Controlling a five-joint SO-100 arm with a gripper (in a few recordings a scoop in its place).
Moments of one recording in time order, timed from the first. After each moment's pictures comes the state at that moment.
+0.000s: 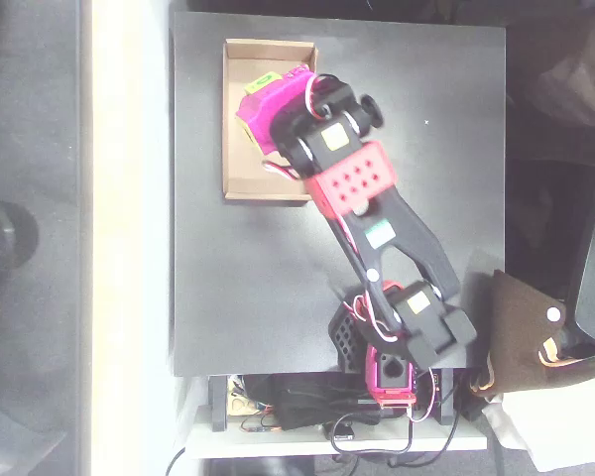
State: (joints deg) arm -34.5 90.5 80.9 73.4 91.2
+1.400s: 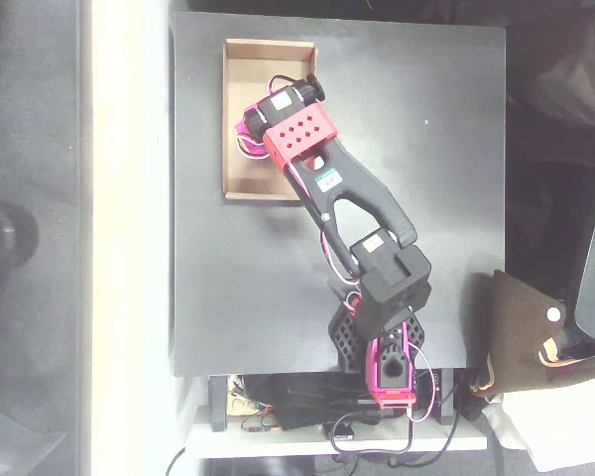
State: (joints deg) arm -34.6 69.2 80.7 73.4 91.2
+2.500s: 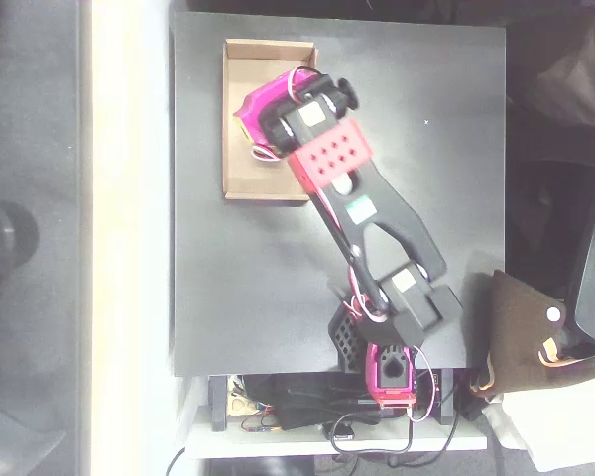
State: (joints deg) arm -34.1 87.5 80.7 73.4 91.2
